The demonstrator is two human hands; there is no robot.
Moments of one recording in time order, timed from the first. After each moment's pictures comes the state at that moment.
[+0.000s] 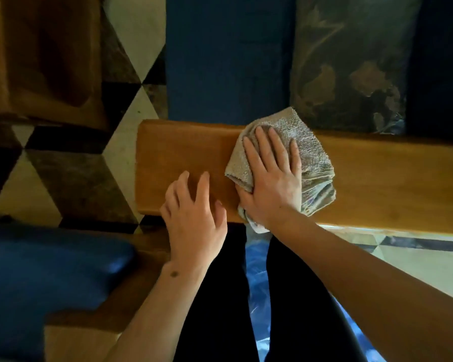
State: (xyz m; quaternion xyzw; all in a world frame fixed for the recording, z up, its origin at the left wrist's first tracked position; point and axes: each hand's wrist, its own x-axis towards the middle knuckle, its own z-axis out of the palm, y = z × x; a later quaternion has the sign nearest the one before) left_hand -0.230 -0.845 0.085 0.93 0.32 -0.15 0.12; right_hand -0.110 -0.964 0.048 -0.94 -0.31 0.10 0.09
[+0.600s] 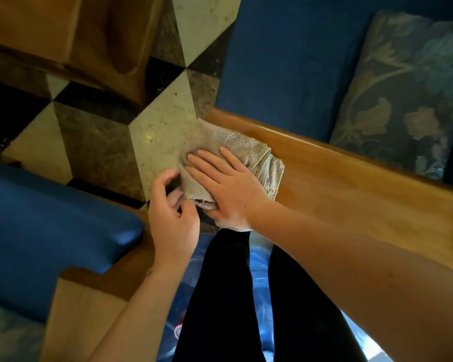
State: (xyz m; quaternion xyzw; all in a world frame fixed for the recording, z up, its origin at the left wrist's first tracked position) left_hand -0.291 -0.766 0.120 0.66 0.54 0.15 0.50; right_hand -0.161 -0.834 0.038 -0.72 -0.67 0.15 0.12
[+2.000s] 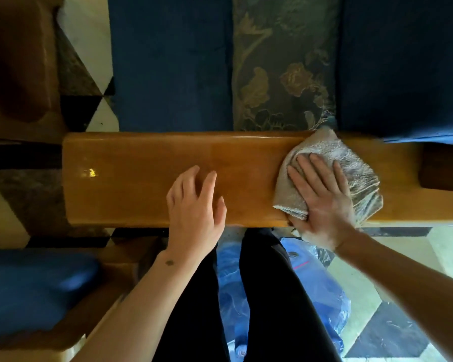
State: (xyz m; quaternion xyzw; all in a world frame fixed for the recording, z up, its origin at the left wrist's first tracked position) left_hand -0.170 -0.941 0.078 0.96 0.19 -0.10 0.18; right_hand -0.055 -1.199 0.040 -0.92 -0.38 0.07 0.11
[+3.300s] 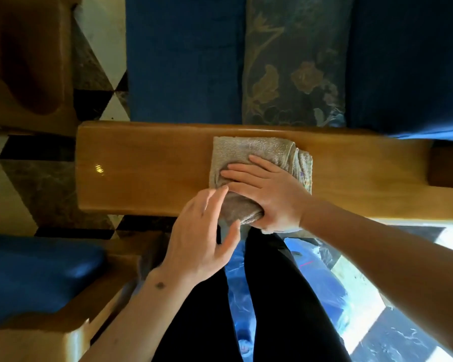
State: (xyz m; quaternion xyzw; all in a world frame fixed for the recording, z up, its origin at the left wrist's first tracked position) left_hand -0.209 -0.933 0.113 0.92 0.15 -0.10 0.34; right_hand -0.052 -1.088 0.042 -0.75 -0.62 0.16 0.18
